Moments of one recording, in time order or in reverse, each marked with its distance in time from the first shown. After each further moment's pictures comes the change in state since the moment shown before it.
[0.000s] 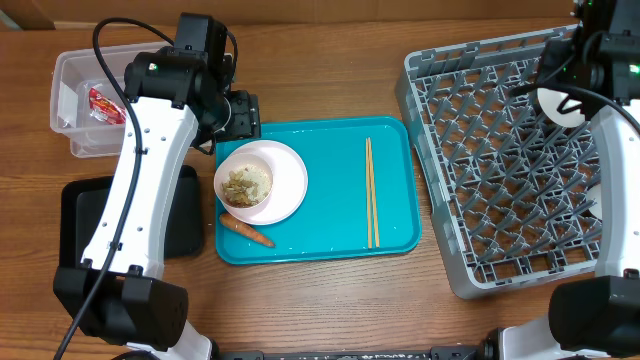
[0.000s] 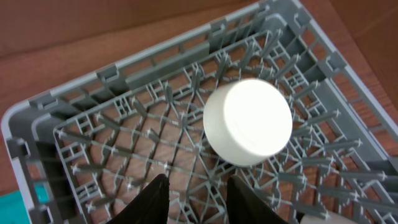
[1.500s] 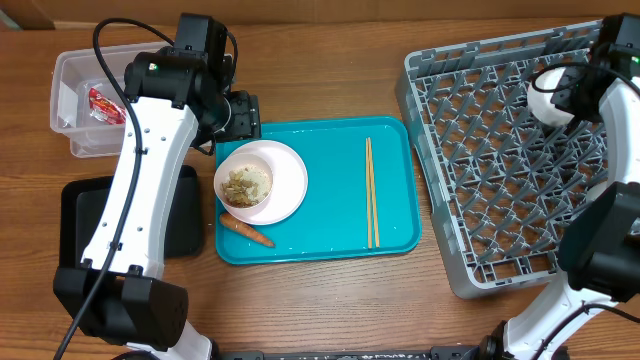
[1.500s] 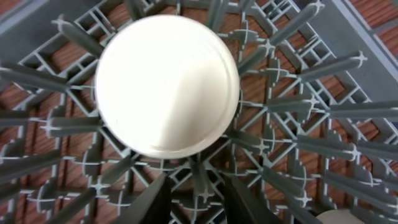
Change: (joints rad) left arm 0.000 0.000 0.000 -0.004 0.000 0.000; right arm -0.170 0.292 0.000 0.065 0.004 0.058
